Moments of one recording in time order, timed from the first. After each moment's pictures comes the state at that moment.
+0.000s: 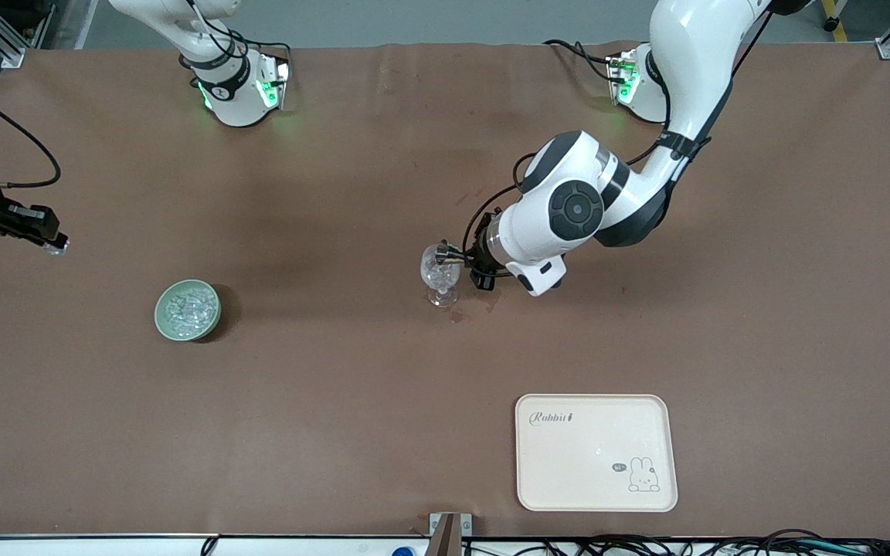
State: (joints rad) left arm -0.33 0.55 -0.39 -1.55 -0.21 2.09 -2.04; right arm -0.04 -0.01 -0.08 -1.77 0.04 1.75 -0.03
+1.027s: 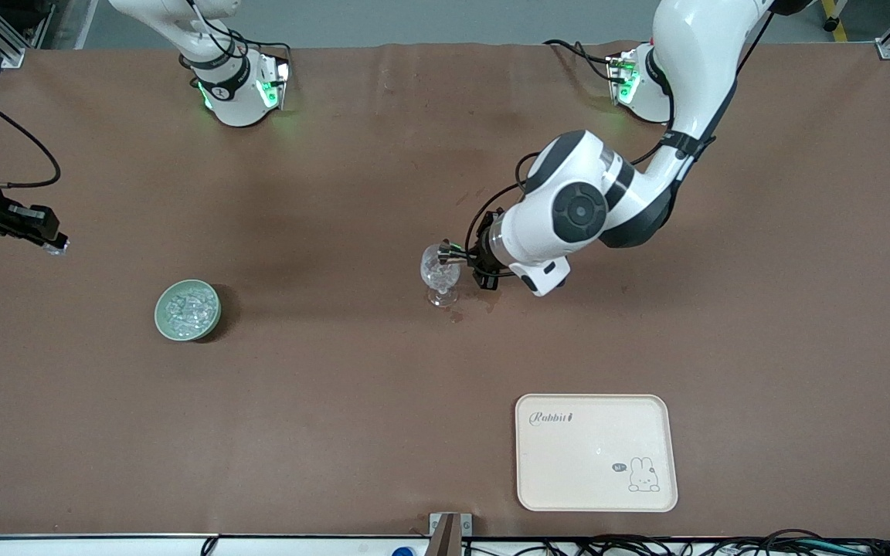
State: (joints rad) left arm -0.31 0.55 -0.39 -1.52 -0.32 2.06 -1.99; right arm -0.04 -0.01 -0.08 -1.77 0.04 1.75 -0.03
